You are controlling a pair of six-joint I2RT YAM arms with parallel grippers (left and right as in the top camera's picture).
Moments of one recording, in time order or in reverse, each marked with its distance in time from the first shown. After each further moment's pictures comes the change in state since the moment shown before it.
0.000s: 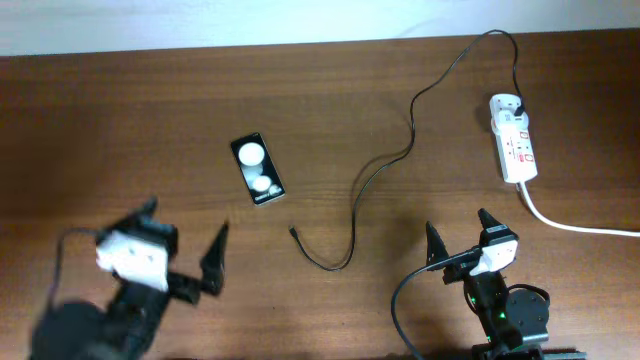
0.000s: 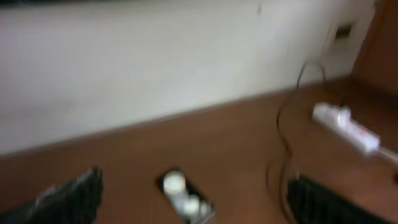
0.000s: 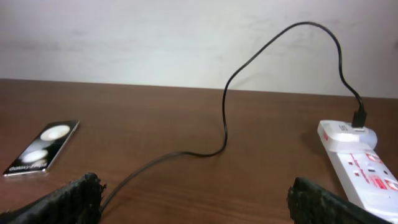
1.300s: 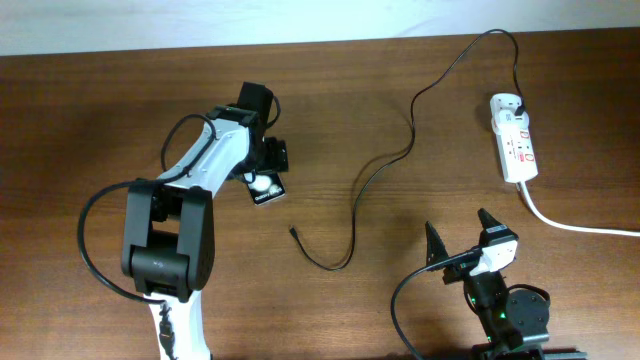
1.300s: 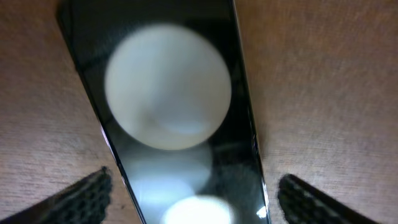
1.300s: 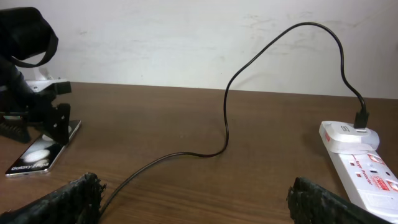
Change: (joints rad) left arm -0.174 1.631 0.579 -0.162 -0.298 -0.439; right arm 0.000 -0.001 0.000 0.000 -0.006 0.000
